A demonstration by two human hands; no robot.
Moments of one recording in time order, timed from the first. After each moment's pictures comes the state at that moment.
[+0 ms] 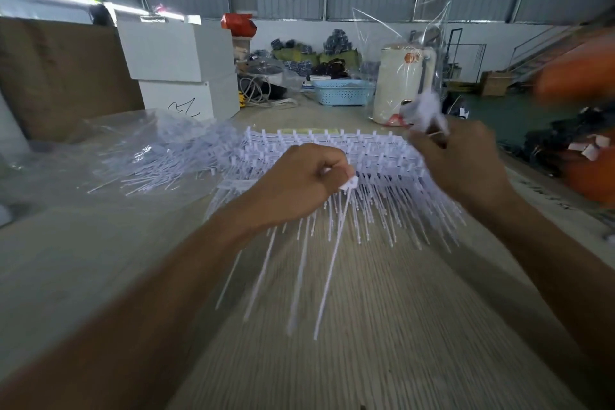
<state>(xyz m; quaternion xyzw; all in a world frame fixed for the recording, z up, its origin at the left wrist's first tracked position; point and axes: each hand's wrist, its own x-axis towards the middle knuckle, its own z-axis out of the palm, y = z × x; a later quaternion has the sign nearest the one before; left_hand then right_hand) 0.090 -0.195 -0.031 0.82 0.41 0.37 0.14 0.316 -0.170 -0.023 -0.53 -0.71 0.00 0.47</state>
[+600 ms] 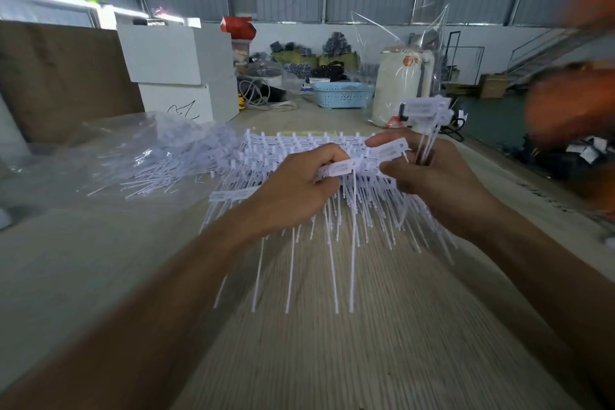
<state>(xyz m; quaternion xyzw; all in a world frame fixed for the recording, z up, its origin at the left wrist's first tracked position) 0.085 -0.186 -0.043 0.81 0.41 0.38 0.19 0.299 -0.189 -0.027 -0.38 -0.71 0.32 0.49</state>
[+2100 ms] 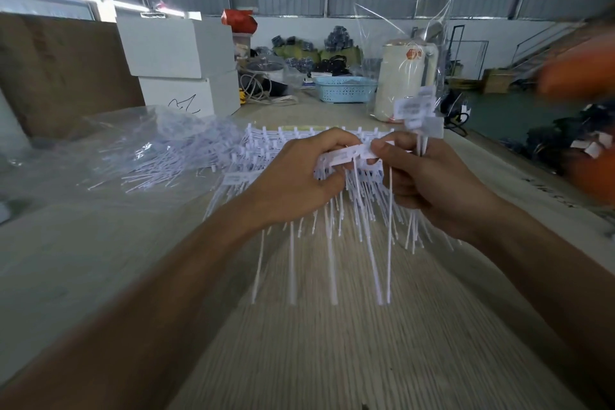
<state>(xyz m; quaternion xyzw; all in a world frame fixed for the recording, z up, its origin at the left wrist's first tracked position) 0.082 -0.188 -0.039 0.83 0.36 0.41 0.10 0.288 -0.192 -0.029 -0.35 -0.66 0.47 0.47</state>
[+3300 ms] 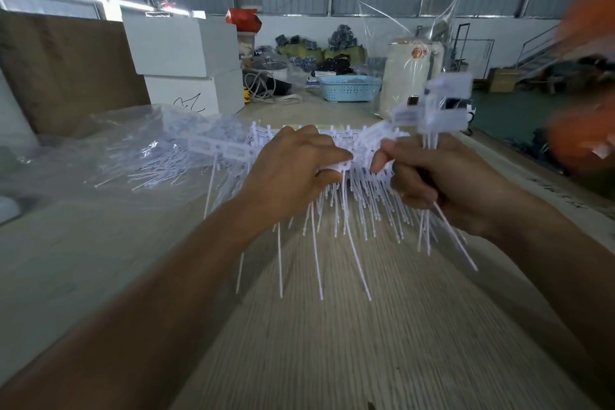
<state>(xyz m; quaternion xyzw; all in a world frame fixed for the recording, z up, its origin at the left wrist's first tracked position) 0.072 -0.180 -0.041 0.84 0.38 0.35 -0.17 0.298 -0.195 -0.021 -0.30 -0.69 0.51 0.42</state>
